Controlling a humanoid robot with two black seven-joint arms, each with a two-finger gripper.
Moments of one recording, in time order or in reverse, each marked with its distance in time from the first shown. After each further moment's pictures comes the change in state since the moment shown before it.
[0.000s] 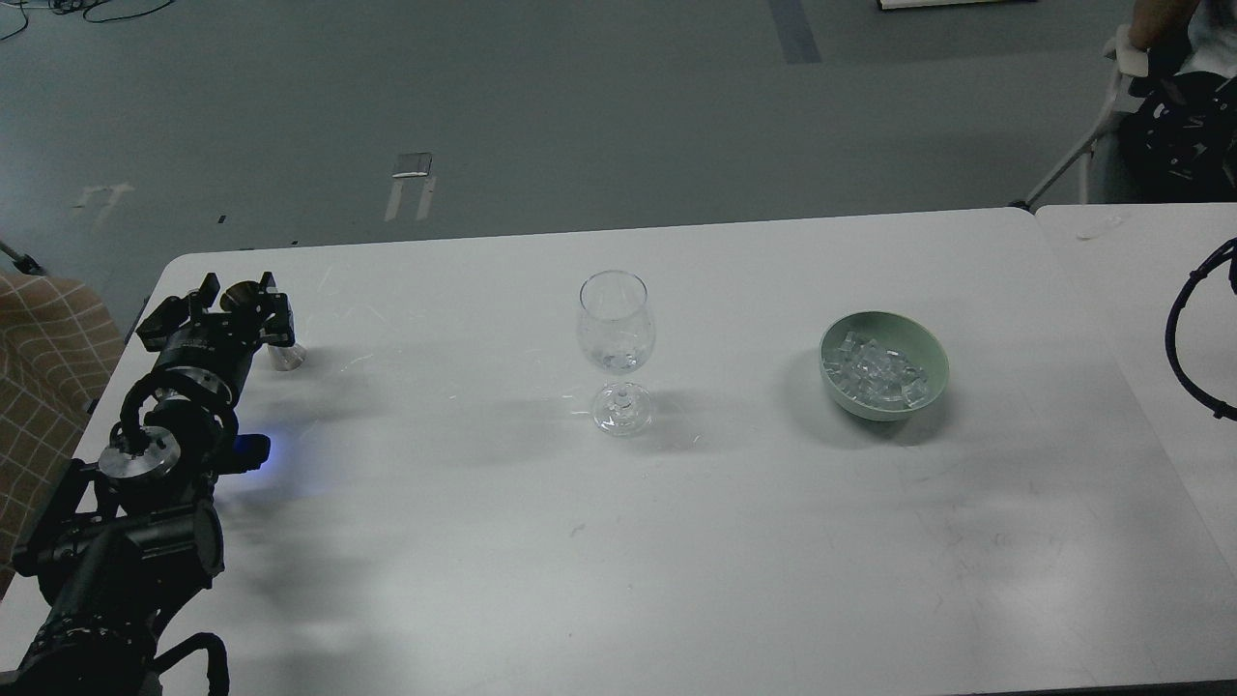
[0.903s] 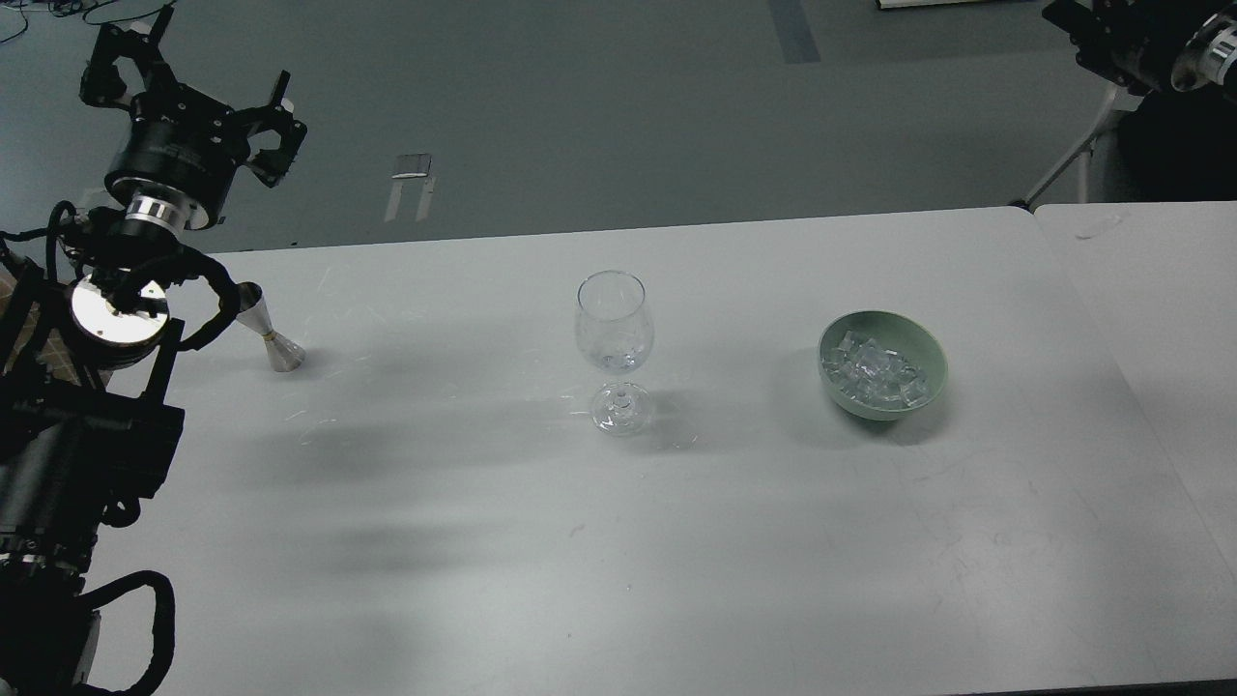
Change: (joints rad) left arm -0.162 0.127 0.299 -0.322 0.393 -0.019 -0.177; right arm 0.270 -0.107 -0.503 0.278 -0.590 0.007 0.033
